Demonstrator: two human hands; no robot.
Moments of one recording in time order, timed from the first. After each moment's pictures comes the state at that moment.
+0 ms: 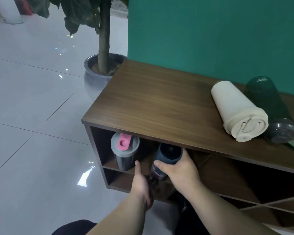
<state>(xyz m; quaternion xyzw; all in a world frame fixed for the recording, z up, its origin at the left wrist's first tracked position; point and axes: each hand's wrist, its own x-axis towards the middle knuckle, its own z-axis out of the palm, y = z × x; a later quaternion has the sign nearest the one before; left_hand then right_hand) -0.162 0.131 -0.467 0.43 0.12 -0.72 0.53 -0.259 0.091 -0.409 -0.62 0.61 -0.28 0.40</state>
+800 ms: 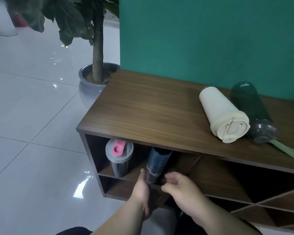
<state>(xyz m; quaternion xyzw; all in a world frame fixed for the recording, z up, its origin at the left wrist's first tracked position) -0.171 0.139 -0.466 0.45 0.01 -0.78 0.44 -0.294 0.123 -0.388 -0.59 0.64 -0.11 0.49</state>
